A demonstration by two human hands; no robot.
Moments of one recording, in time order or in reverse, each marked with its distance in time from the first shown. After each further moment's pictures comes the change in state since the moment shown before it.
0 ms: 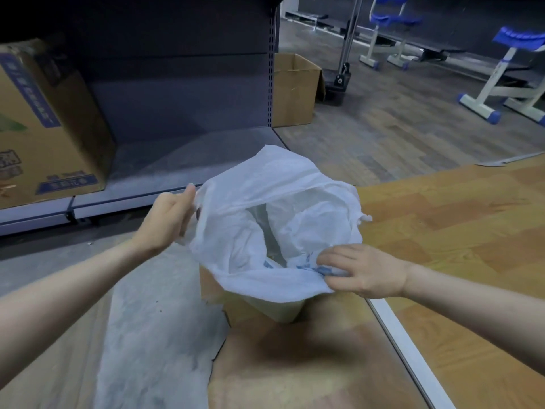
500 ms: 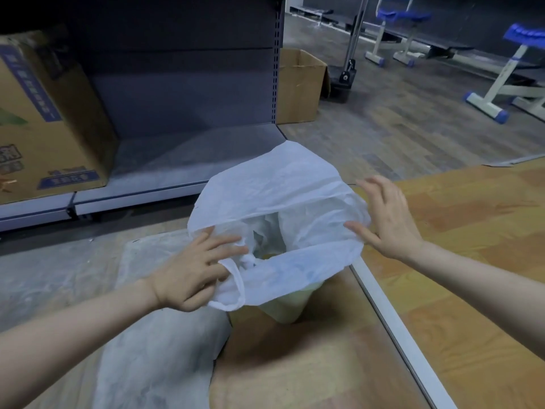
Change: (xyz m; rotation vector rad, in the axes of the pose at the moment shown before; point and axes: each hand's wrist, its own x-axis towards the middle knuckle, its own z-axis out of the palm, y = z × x) left_hand -0.038 -0.040 0.023 0.579 -0.426 0.954; right_hand -0.007 0.049 -0.007 -0.050 0.022 0.868
